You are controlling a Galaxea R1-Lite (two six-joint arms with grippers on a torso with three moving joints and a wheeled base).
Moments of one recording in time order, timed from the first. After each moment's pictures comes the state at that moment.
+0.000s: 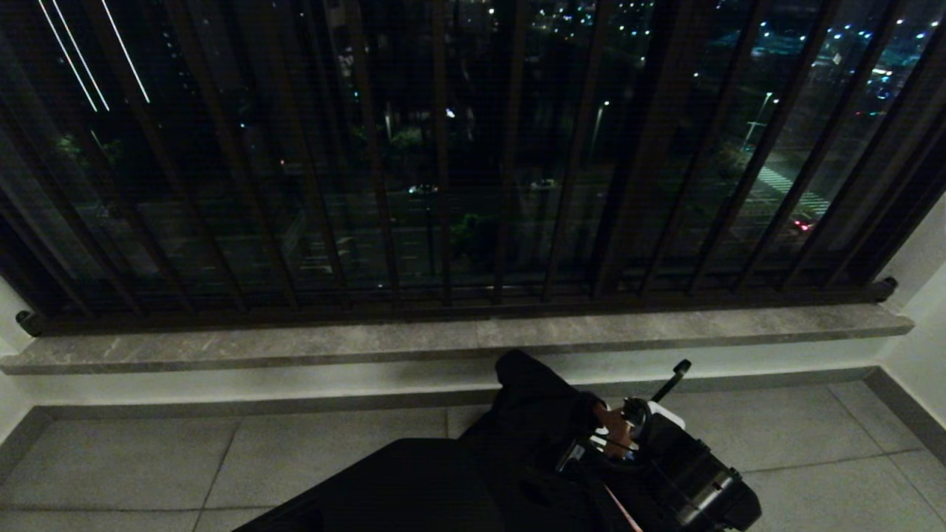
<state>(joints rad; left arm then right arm) -1.20 2.48 -1.73 -0.02 0.68 -0.18 -0.01 0.00 0.00 0.00 0.00 0.00</state>
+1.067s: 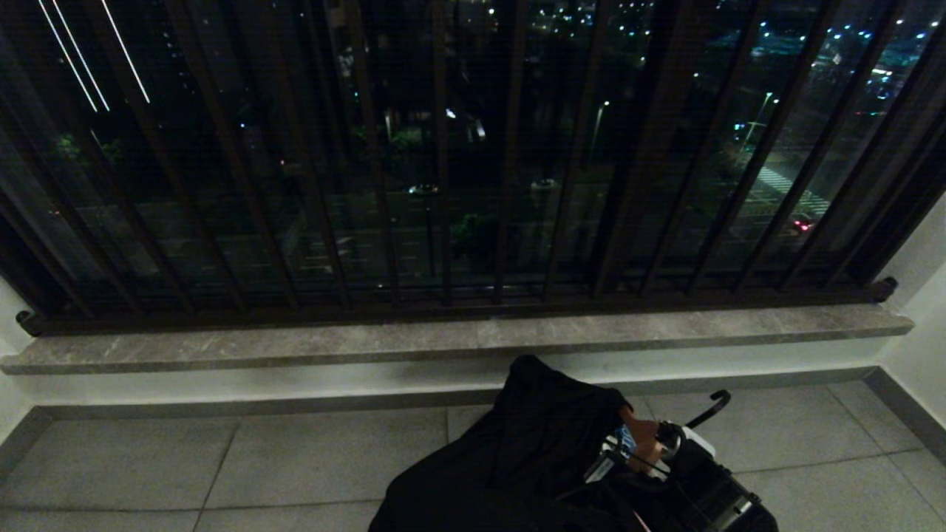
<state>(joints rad) -1.22 2.66 -1.94 -0.02 0.70 -0.07 -0.01 0.00 0.00 0.00 0.00 0.00</state>
